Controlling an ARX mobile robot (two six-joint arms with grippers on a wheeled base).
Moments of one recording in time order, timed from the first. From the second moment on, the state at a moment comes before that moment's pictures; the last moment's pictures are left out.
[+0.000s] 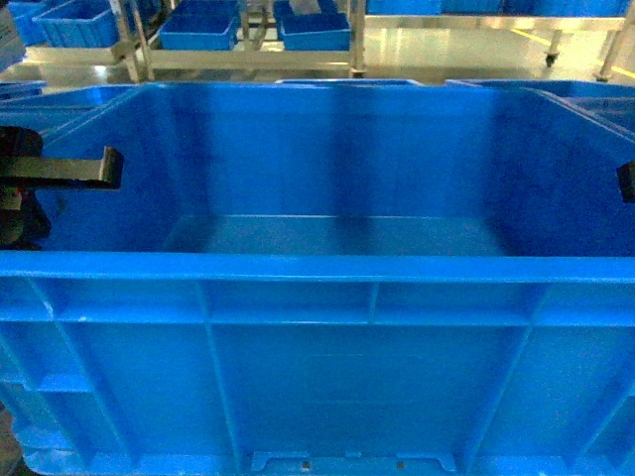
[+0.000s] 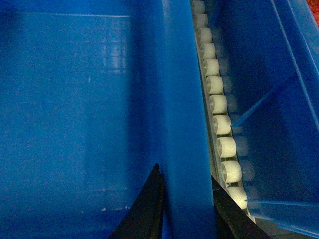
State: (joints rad) left arm -0.30 1.44 0.95 -0.39 -0.36 -0.23; right arm 0.24 1.43 0.91 -0.28 0.30 0.16
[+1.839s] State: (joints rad) left arm -0.14 0.92 0.26 0.65 -0.15 -0.02; right arm 0.13 0.90 0.25 0.64 0.13 0.01
